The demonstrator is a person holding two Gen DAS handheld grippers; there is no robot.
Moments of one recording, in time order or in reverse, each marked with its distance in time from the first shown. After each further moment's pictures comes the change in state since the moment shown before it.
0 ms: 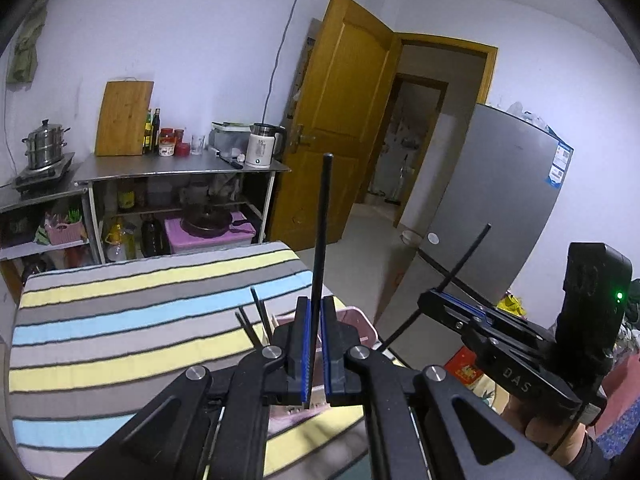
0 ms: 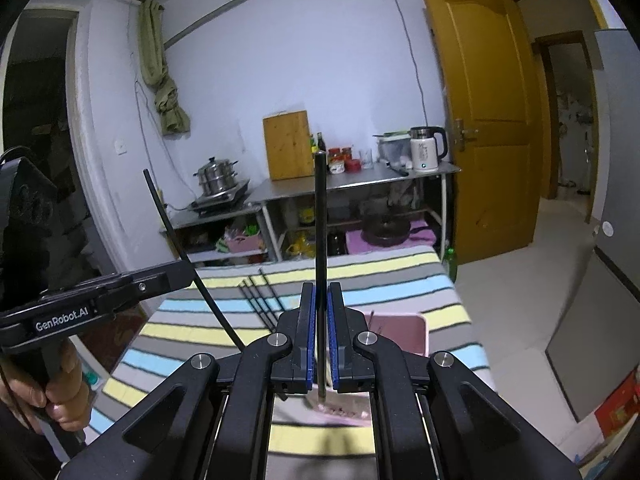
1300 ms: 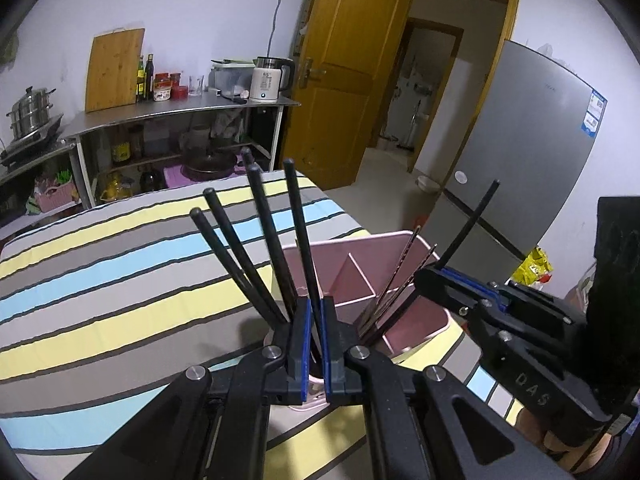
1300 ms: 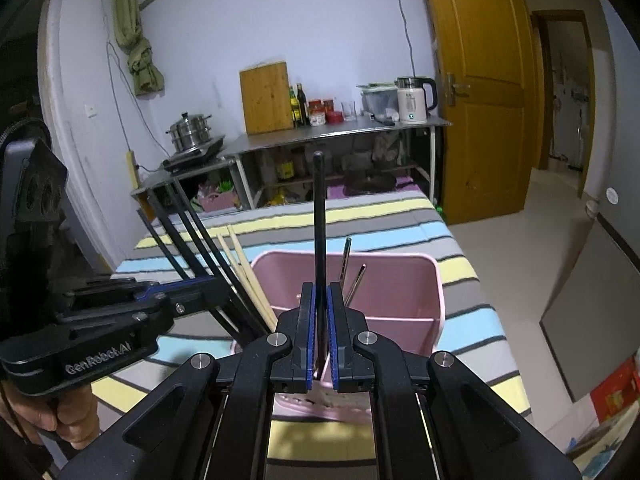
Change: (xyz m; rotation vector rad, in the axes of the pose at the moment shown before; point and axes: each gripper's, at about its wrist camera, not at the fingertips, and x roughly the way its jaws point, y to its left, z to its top) left arm 0.126 0.024 -0.066 0.014 0.210 0.042; right arm 0.084 -0.025 -0.055 0.005 0.147 -0.061
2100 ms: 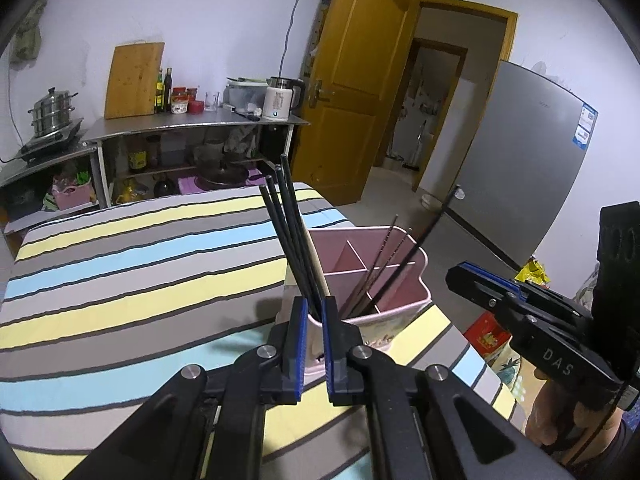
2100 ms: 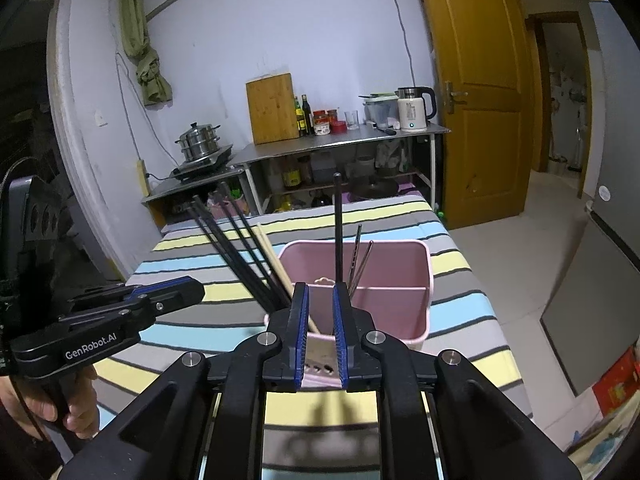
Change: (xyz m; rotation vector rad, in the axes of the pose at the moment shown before) left arm -0.076 0.000 -0.043 -0.026 -0.089 0.017; right arm -0.055 0.017 -0.014 0.007 -0.034 0.013
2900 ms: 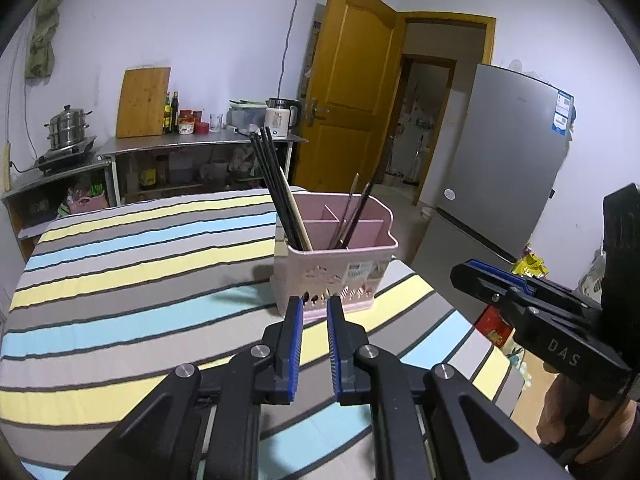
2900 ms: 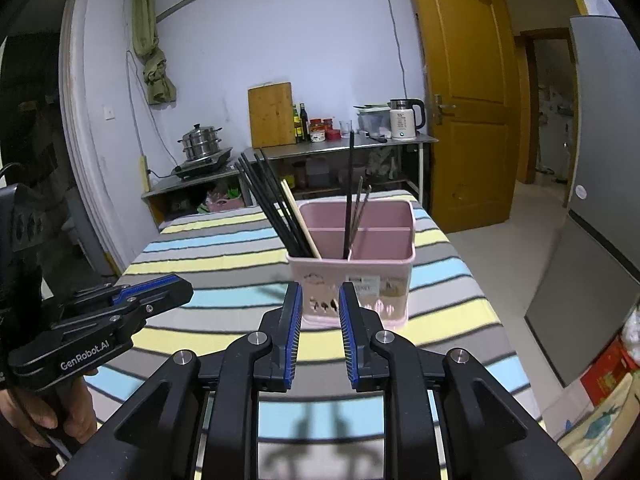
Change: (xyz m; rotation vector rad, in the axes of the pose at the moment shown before) left arm -0.063 -0.032 -0.085 0.044 -0.096 0.029; right arm -0.063 0.019 -0.063 -0.023 -0.043 -0.048
